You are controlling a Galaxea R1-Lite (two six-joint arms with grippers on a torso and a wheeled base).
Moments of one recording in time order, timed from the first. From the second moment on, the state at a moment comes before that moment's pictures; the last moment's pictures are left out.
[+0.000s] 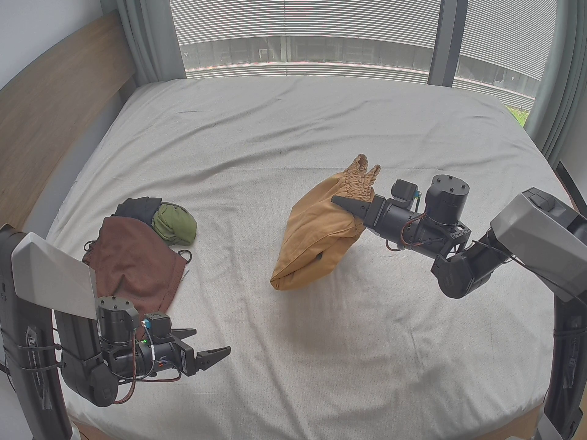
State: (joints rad) left arm -0.20 2.29 -0.18 -1.55 -0.47 -0.03; right arm 0.38 2.31 -1.18 -1.18 0.56 0.73
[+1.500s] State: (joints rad) left arm -0.19 2.31 -0.17 -1.55 -0.47 -0.03; right arm 0.33 2.63 -1.65 -0.86 0.56 0.66
